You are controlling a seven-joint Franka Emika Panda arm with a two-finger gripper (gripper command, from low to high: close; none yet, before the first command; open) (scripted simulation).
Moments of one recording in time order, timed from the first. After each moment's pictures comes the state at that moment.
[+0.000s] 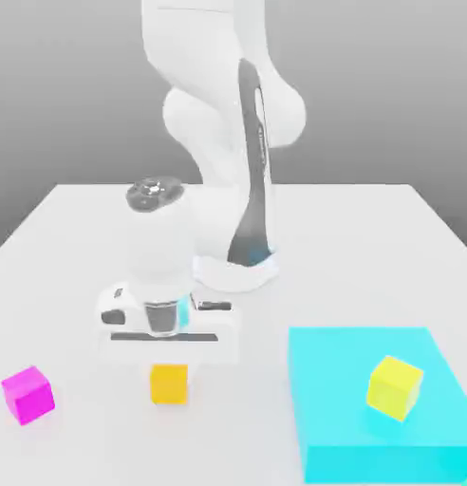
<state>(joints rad) -0.16 0.12 -0.08 -2.82 0.05 2.94 0.51</state>
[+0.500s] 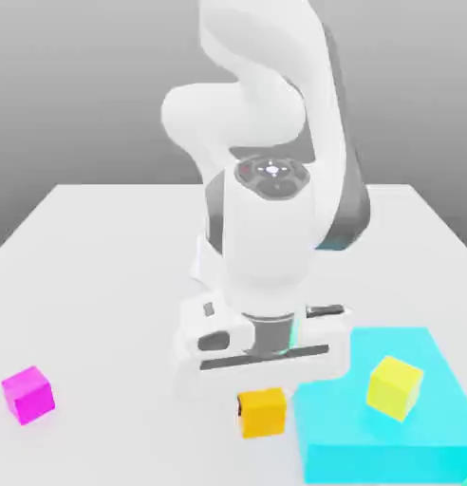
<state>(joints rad) 0.09 0.25 0.07 -2.40 -0.07 2.63 0.73</state>
